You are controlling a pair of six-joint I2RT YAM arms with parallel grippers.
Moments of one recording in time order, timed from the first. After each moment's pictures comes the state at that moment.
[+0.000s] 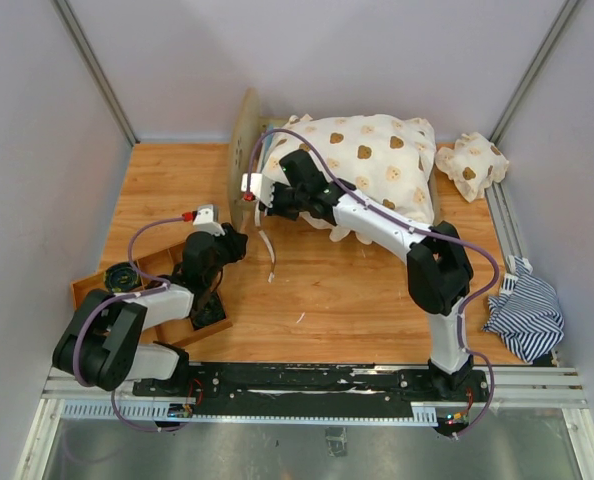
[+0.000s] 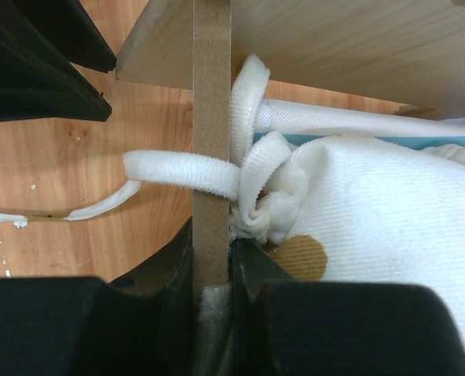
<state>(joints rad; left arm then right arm) -0.34 1.31 0.33 0.70 -0.11 -0.43 0.76 1.99 1.70 -0.37 -0.31 -0.73</state>
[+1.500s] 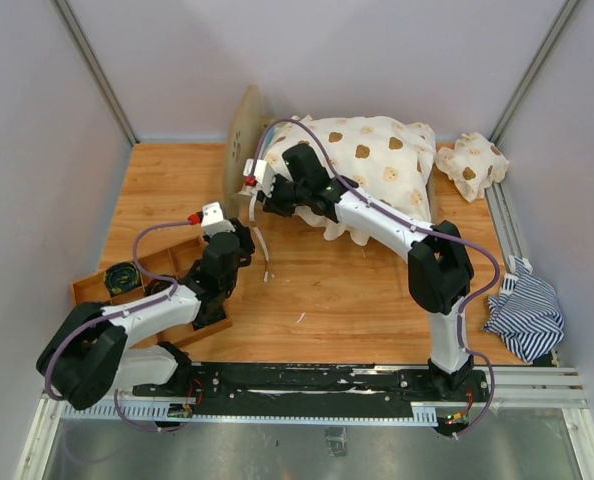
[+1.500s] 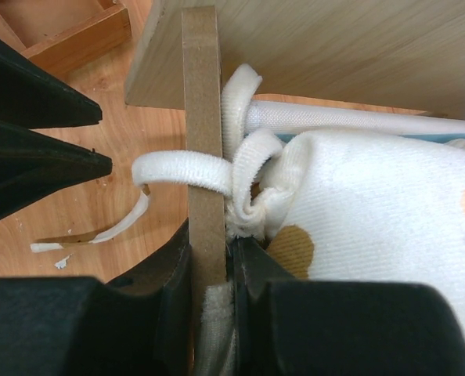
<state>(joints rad) -0.61 1.19 0.44 0.49 -0.62 -0.53 0.74 2.00 1.72 -0.30 -0.39 -0.54</state>
